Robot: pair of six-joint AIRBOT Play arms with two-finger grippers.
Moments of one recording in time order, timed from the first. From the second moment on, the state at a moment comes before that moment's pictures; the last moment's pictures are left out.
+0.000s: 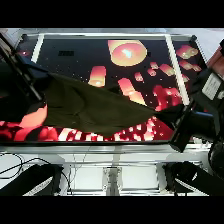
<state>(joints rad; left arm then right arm) -0.57 -0.90 1.82 1.58 -1.58 -1.13 0.81 -0.62 1.32 -1.62 1.43 1.37</state>
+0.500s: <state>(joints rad) -0.57 -0.93 1.82 1.51 -1.66 -1.18 0.80 -0.62 1.34 -1.52 1.50 1.32</state>
